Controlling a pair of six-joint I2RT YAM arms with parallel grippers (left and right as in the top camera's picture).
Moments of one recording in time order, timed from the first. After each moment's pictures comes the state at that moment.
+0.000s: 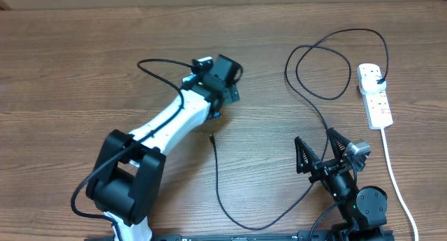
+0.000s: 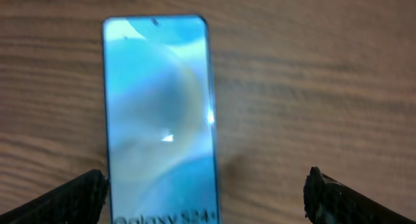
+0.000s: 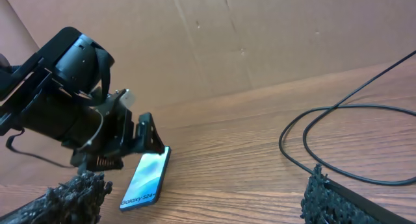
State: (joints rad) left arm -0.51 1.90 1.32 -0.53 -0.27 -0.77; right arm 0.18 0.01 0.02 -0.02 -0.17 0.35
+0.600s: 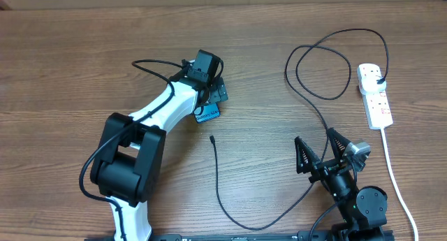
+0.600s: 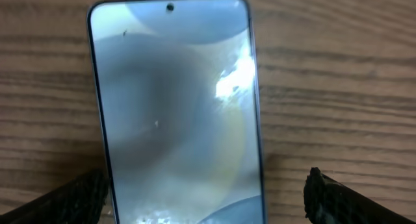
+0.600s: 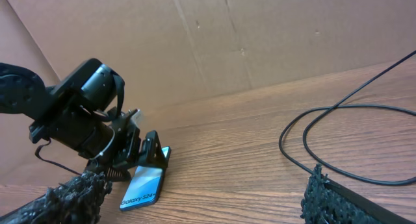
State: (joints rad) left arm -0.41 2.01 1.33 -0.50 -0.12 -0.65; right arm 0.18 0.01 0.02 -0.02 -0.17 0.35
